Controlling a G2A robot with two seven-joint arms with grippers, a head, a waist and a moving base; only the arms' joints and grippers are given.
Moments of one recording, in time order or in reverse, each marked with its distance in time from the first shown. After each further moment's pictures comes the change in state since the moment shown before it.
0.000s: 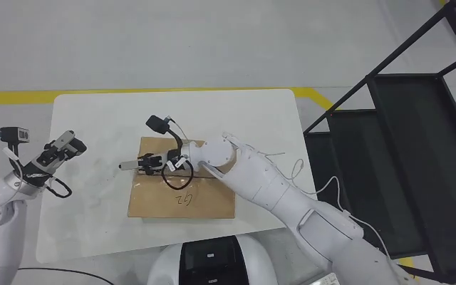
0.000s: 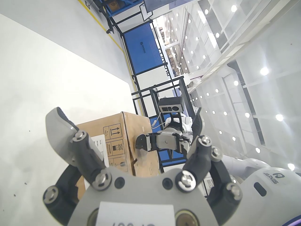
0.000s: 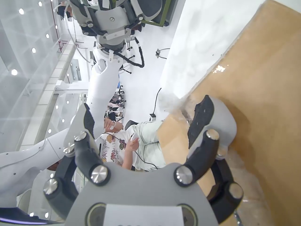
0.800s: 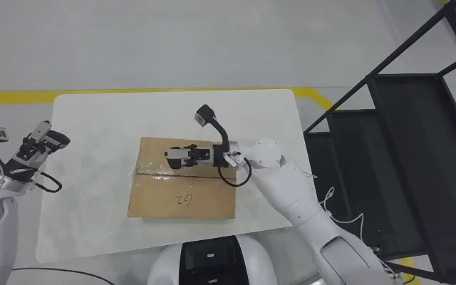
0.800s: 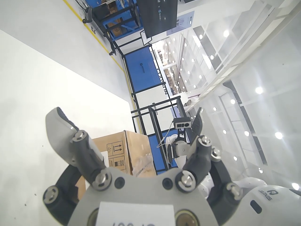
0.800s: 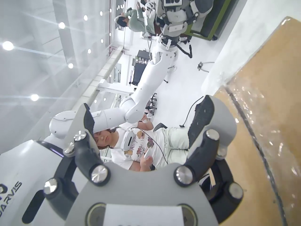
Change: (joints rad) left arm -0.026 -0.004 -0.037 0.042 -0.031 0.021 0.080; right arm -0.354 0.154 0.469 -0.395 0.144 -0.136 0.280
